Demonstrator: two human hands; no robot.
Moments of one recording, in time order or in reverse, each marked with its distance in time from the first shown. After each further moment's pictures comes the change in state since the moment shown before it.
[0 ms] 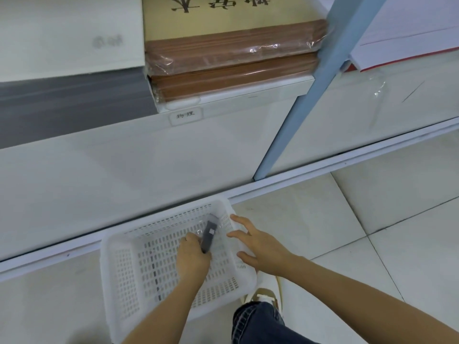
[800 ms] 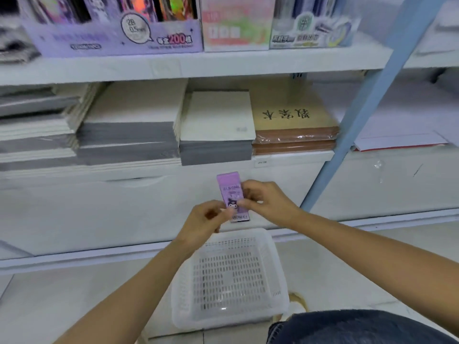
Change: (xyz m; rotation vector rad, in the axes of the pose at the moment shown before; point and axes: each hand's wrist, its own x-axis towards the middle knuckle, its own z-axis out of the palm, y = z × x) left_hand -0.102 0.021 -0.226 -0.722 0.005 0.582; right_hand 0.030 -0.186 -0.166 0.362 0.310 -0.353
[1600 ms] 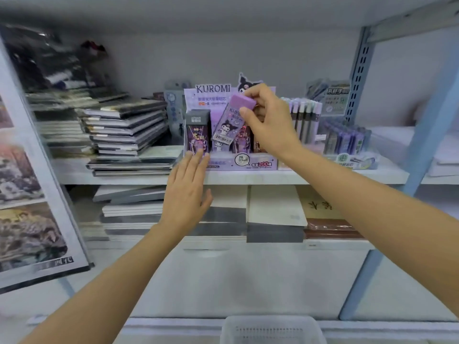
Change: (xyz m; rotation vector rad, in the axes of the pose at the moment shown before) left_hand -0.033 0.186 -0.183 1.281 0.682 0.622; right_hand 0.143 -0.314 -0.058 -0.160 0.559 -0.583
